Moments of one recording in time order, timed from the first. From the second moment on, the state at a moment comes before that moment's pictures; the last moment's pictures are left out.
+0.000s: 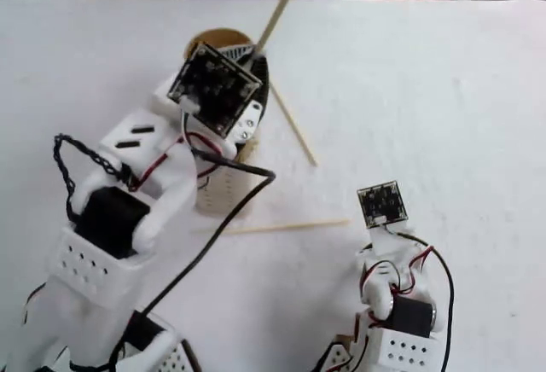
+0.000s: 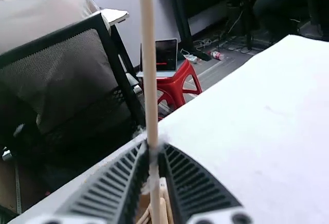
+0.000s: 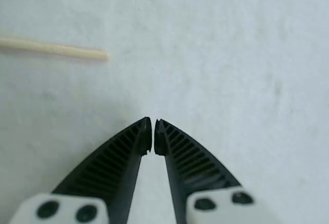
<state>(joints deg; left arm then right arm) 24.2 -42.6 19.1 47.6 -16.0 7.8 -102.8 96.4 69.6 28.3</state>
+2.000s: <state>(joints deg) -14.5 -103.7 97.1 65.0 -16.3 7.8 -102.8 96.4 69.6 28.3</state>
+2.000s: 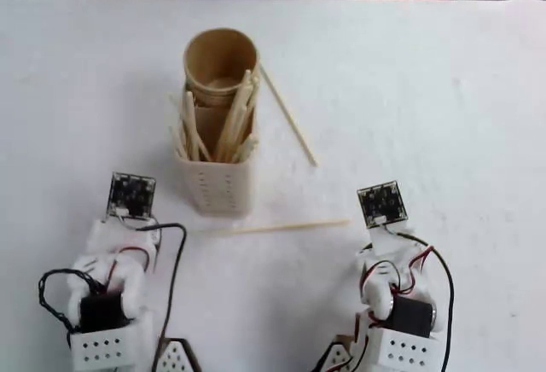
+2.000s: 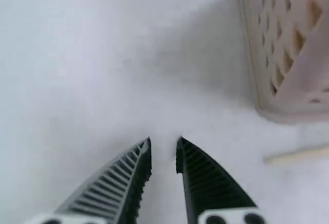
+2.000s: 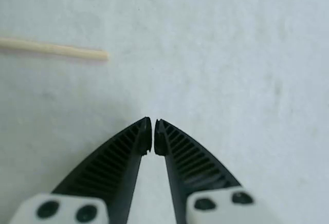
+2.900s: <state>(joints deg) -14.5 -103.7 97.1 73.2 -16.3 -5.3 -94.0 71.9 63.6 43.0</state>
